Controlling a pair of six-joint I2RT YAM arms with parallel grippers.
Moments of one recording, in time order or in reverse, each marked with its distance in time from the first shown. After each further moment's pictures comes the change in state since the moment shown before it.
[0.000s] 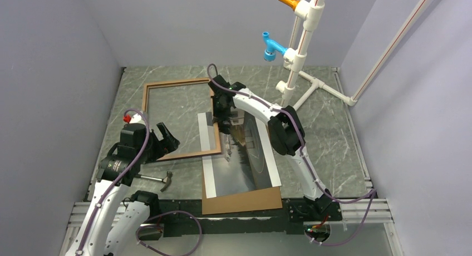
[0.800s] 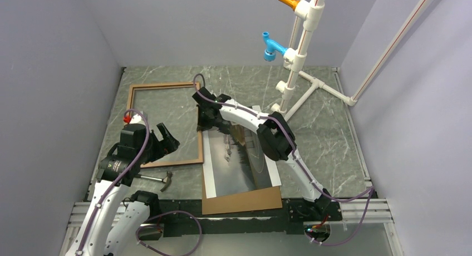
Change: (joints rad) left arm 0.000 -0.003 0.000 -0.011 0.000 0.000; right arm 0.134 0.077 0.032 0.123 0.029 0.168
